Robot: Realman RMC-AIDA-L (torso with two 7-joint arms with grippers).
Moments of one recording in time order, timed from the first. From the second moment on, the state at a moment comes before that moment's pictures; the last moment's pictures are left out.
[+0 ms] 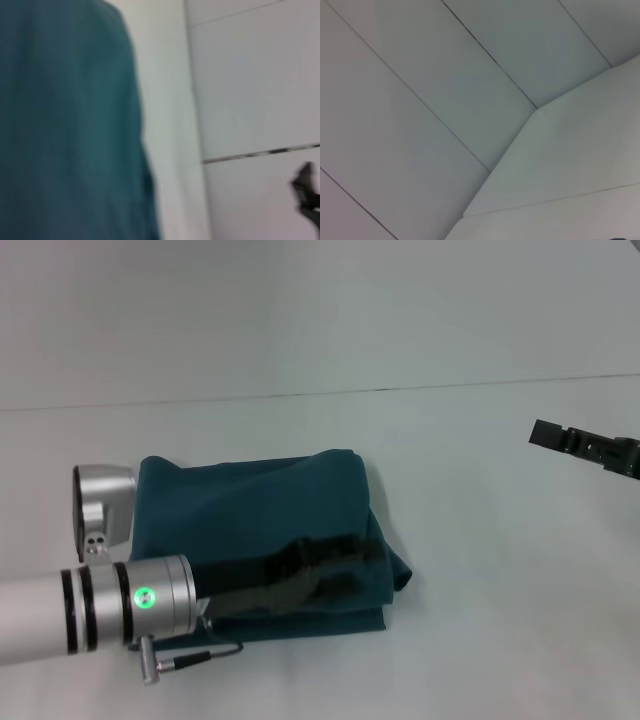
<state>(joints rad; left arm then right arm) -0.68 -2.17 0.88 0.39 1.82 1.33 -2.33 0.42 1.97 -0.57 -0.66 -1.75 -1.59 1.90</state>
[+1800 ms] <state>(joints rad) -0.70 -2.17 0.97 0.35 1.64 1.45 -2.21 0.42 1.97 -0.57 -0.63 -1.75 -1.59 1.88</state>
